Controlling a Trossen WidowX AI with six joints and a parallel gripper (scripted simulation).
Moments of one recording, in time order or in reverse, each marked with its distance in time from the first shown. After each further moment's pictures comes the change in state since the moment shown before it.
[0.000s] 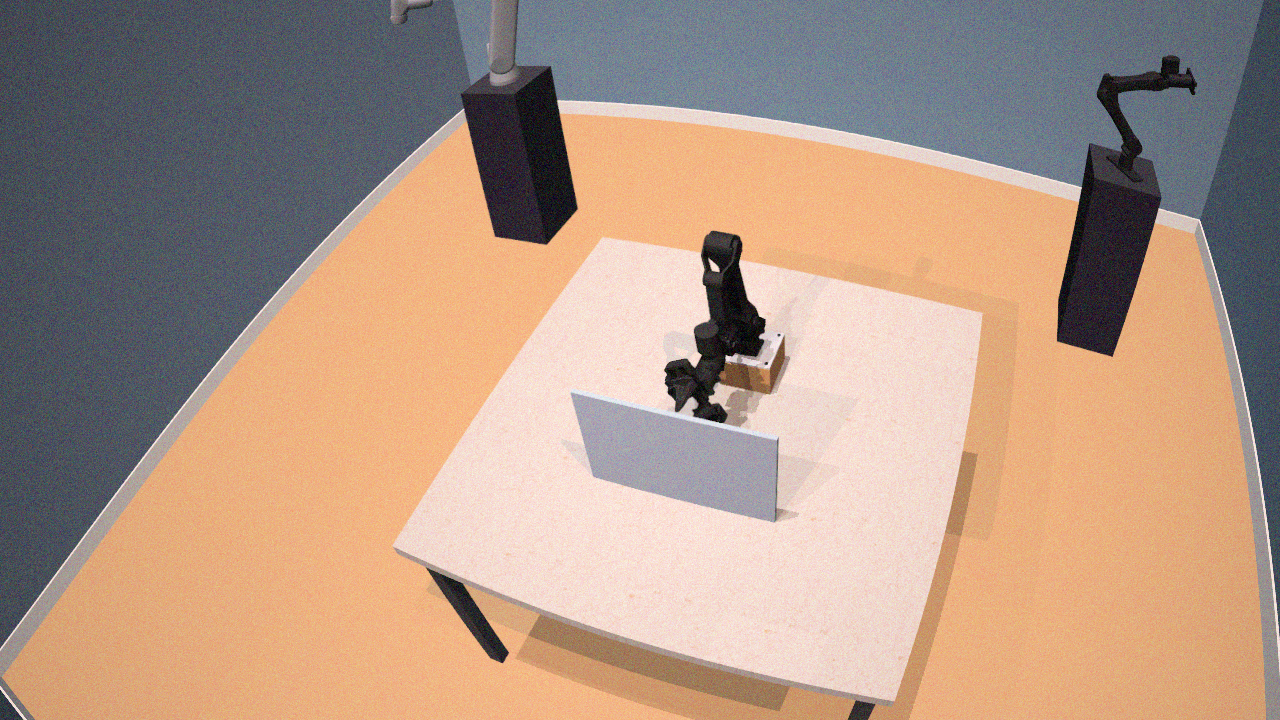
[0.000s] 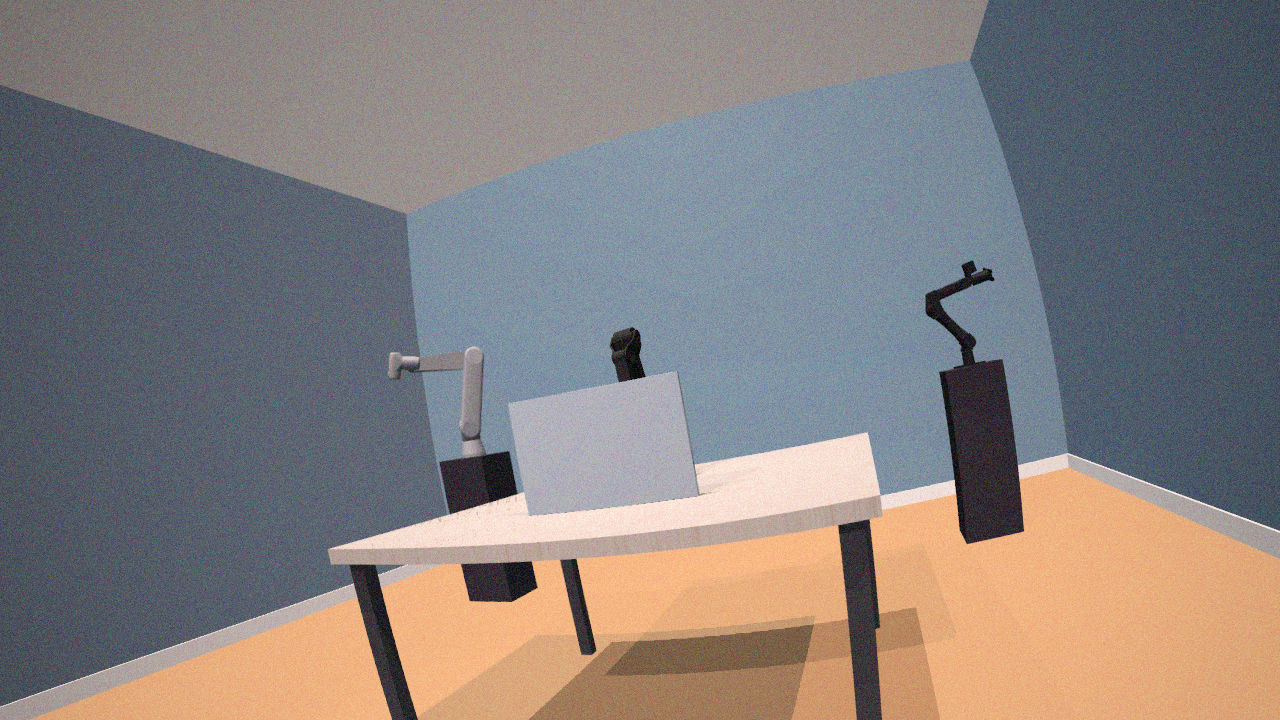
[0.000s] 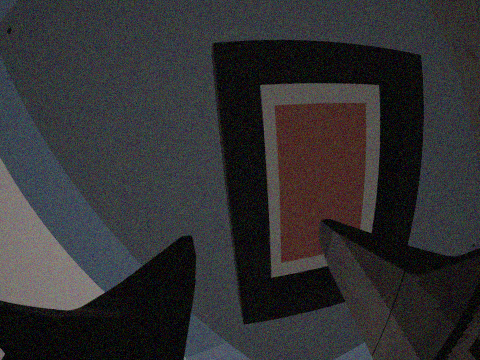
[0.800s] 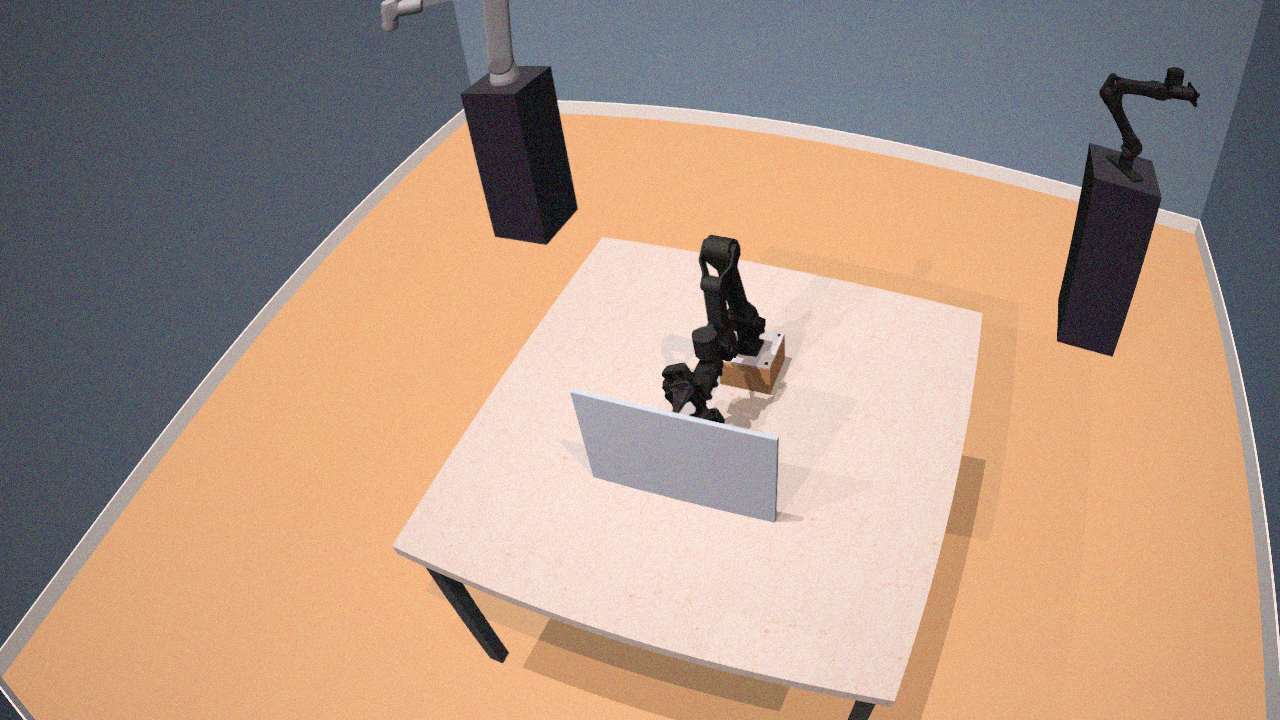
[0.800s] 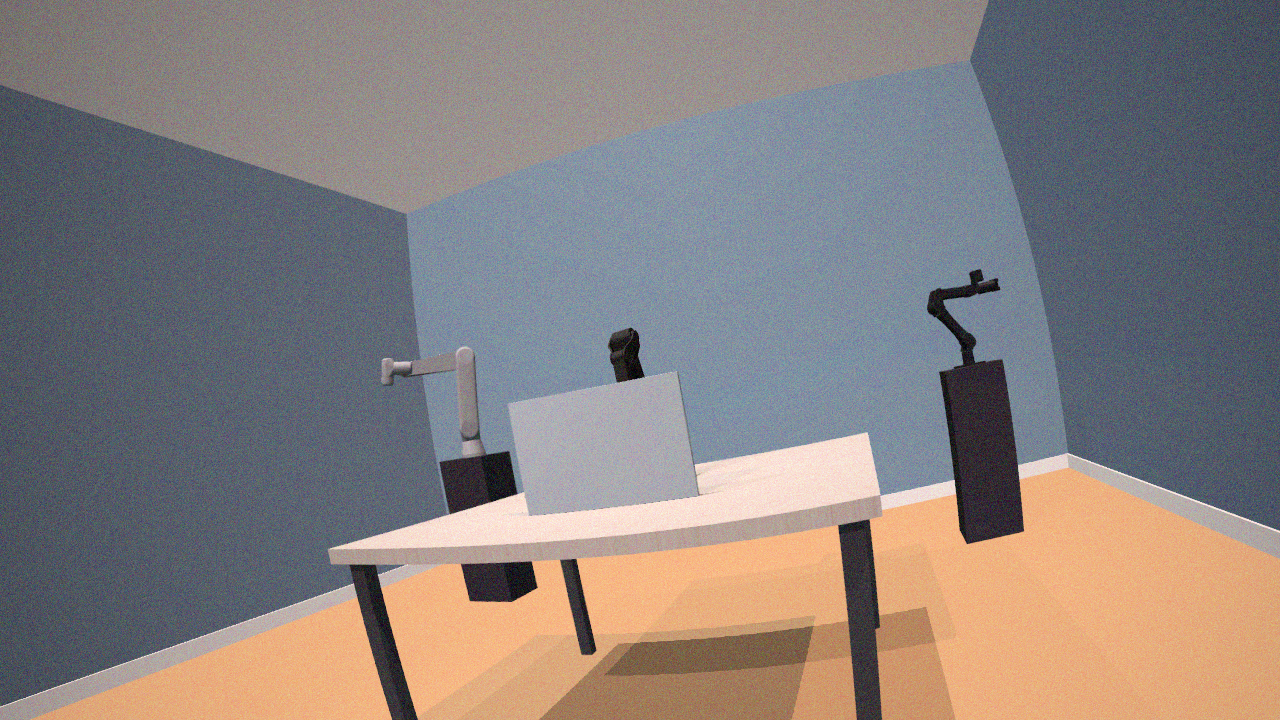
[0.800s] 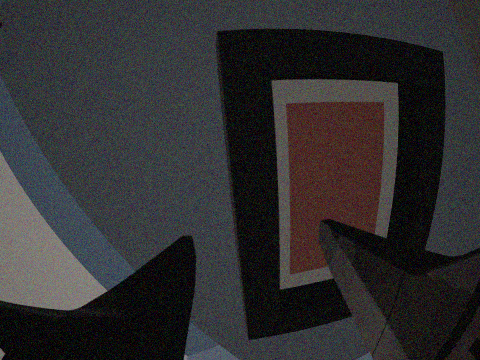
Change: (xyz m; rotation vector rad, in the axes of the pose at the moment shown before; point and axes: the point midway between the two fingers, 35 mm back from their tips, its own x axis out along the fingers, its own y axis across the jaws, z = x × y) arm 0.015 0.001 0.000 -0.001 0.006 0.014
